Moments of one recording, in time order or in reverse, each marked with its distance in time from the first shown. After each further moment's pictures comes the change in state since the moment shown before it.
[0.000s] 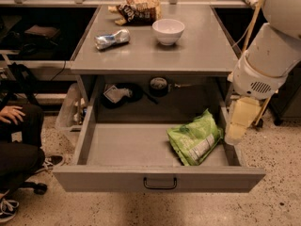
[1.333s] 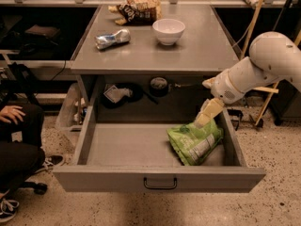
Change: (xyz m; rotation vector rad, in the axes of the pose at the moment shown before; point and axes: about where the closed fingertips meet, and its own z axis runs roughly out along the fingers) arm -0.038 -0.109 0.137 -0.040 -0.444 0.067
